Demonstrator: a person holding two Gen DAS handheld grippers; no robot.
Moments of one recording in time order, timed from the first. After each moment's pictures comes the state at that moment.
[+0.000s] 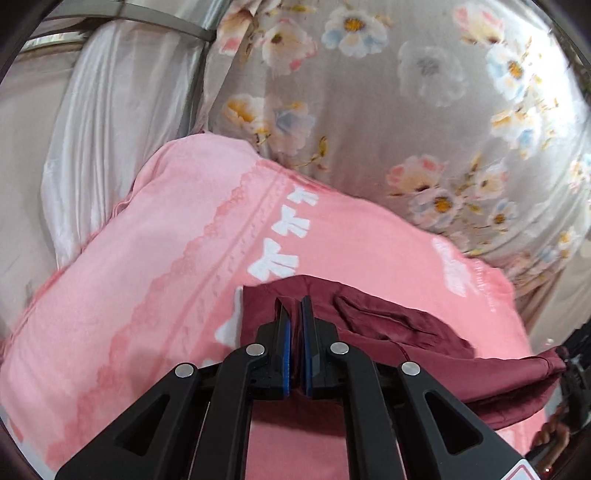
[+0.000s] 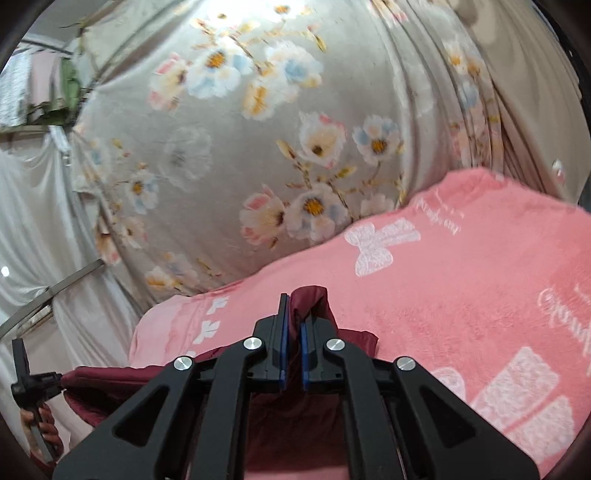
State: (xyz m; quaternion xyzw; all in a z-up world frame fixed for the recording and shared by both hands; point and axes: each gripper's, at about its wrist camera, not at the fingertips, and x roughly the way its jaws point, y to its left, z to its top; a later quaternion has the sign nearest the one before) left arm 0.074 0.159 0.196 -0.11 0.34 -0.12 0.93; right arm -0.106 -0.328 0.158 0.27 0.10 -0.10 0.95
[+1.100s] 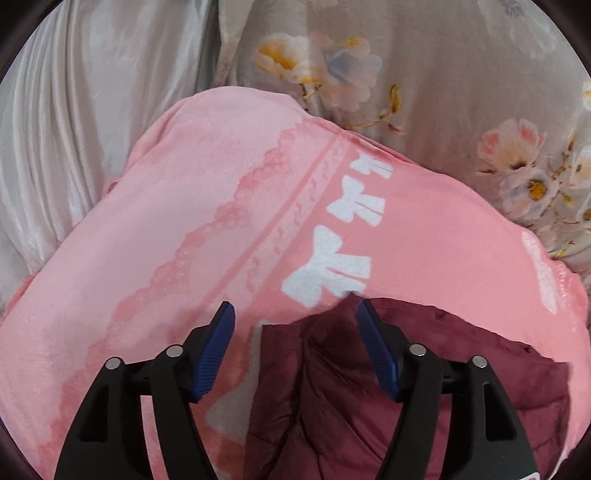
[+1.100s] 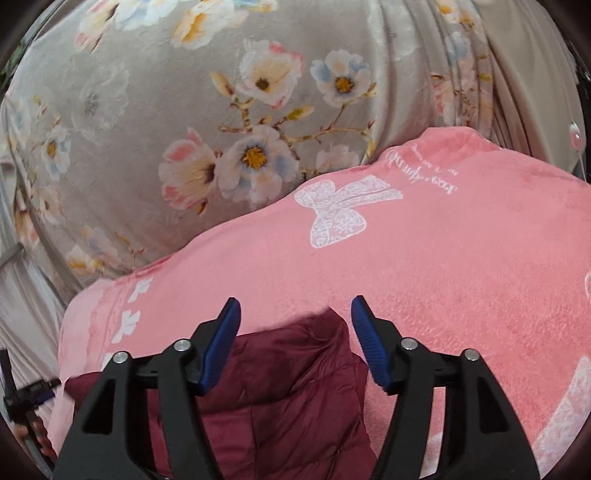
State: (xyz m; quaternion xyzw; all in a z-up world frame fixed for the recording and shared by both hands) left arm 0.210 0.131 0.088 -0.09 0.40 -0.02 0.91; right arm 0.027 -0.353 0.083 0.23 0.19 -0.17 0.94
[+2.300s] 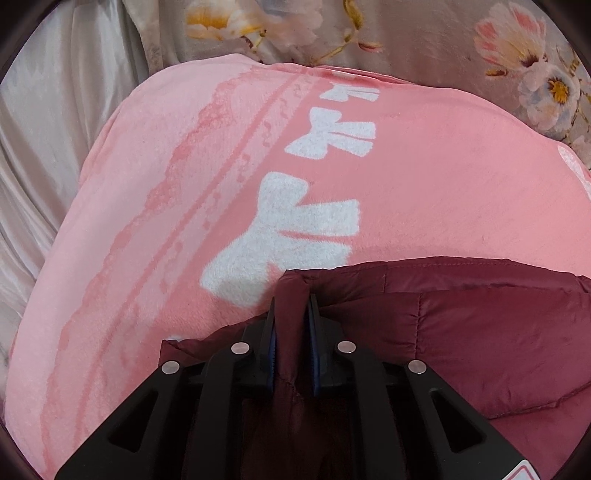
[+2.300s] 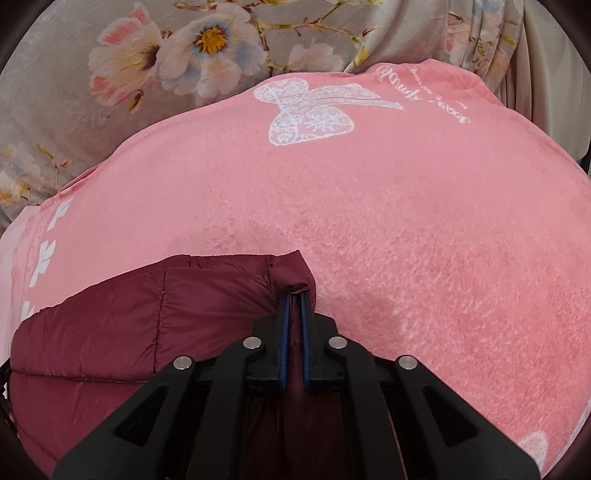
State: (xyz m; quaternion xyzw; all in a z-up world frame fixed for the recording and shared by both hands) left arm 0.273 0.048 0.002 0.05 0.44 0.01 0.89; right arm 0.127 -0.371 -0.002 0.20 0.36 -0.23 0.88
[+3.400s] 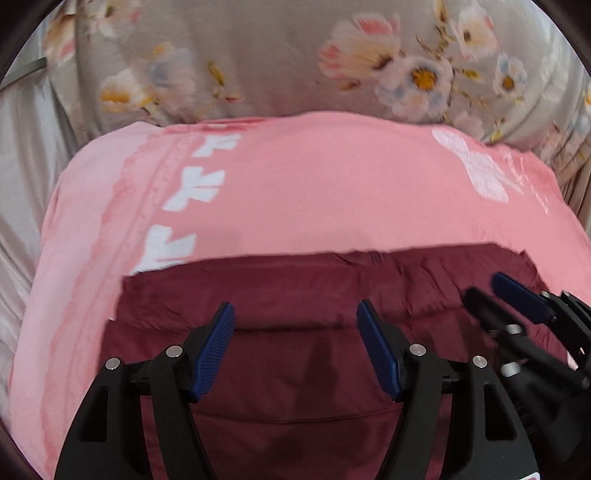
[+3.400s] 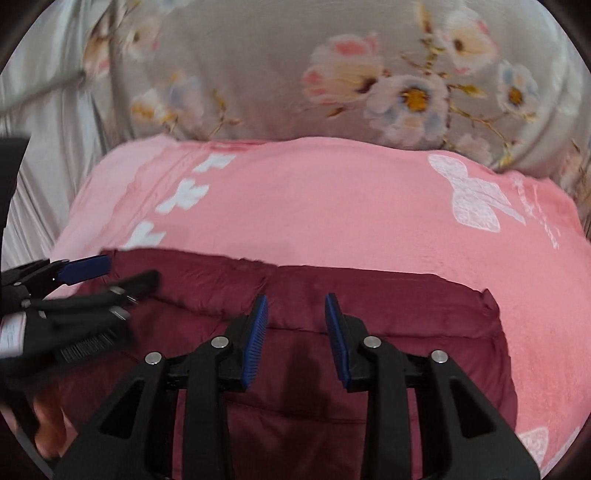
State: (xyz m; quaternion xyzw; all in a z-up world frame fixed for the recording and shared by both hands) left arm 0.178 -0.072 0.075 0.08 0.42 -0.14 0.90; right arm 0.136 -0.180 0.067 0.03 0.33 -0.04 0.94
